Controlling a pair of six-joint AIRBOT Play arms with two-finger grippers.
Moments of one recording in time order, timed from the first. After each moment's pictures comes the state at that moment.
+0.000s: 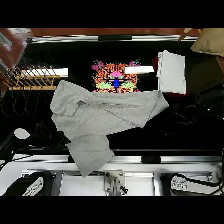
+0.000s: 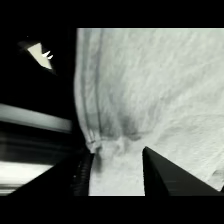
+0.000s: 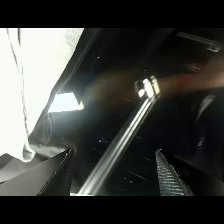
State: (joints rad) left arm 0.10 -0.94 0.36 0.96 -1.01 -1.71; right arm -0.38 -1.46 1.07 2.01 -1.29 -1.74
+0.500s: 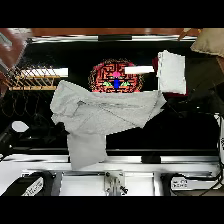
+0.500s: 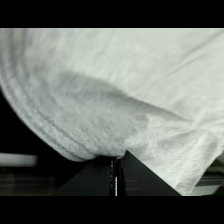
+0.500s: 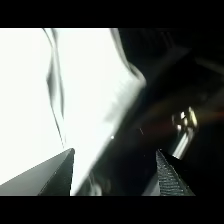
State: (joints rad) left arm 0.07 -0.95 0.49 0.92 -0.97 -1.63; right arm -0.31 -1.54 1.07 2.15 -1.05 -1.70
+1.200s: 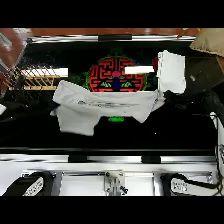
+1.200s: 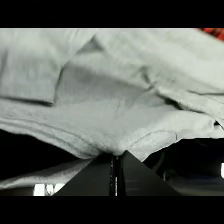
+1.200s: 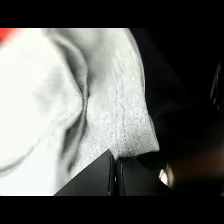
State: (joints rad) left arm 0.07 -0.91 0.88 0.92 -0.96 -1.47; right arm -0.19 -1.42 1.08 2.02 -0.82 -1.62
